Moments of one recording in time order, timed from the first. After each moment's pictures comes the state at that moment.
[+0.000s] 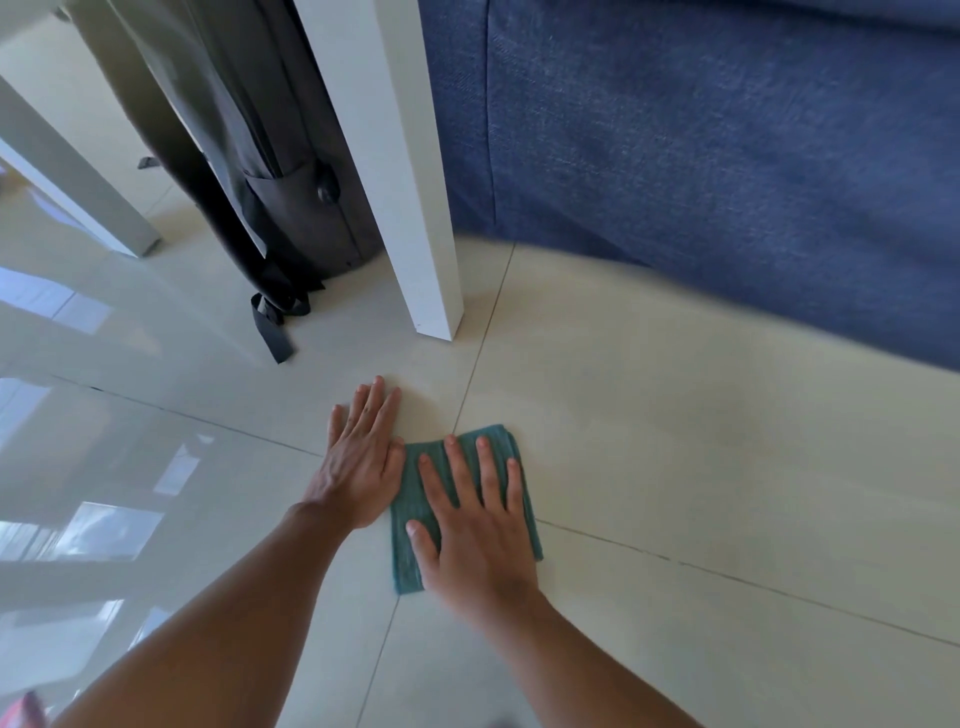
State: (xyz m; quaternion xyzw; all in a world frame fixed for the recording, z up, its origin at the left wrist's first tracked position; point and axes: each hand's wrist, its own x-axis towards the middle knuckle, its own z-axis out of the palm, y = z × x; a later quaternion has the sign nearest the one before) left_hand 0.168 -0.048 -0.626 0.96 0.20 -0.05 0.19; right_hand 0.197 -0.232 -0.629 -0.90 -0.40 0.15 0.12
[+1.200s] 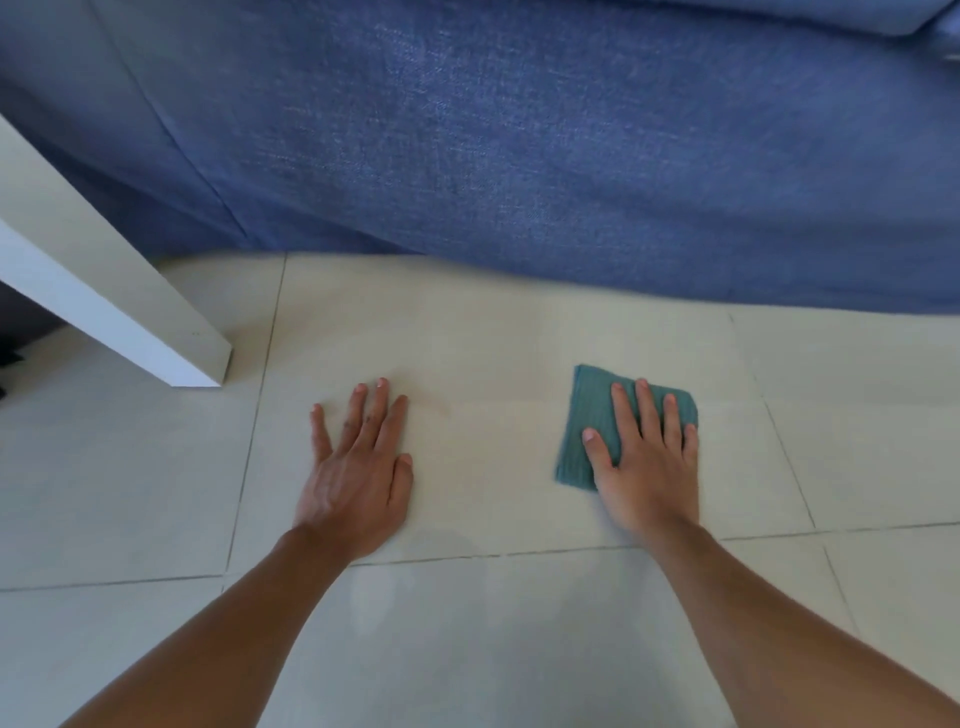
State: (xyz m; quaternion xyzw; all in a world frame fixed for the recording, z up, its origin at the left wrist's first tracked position) left_hand 0.292 -0.199 -0.638 0.99 0.01 -0.06 0.10; right_hand 0.367 -0.506 -0.634 -0.99 0.01 0.09 0.05
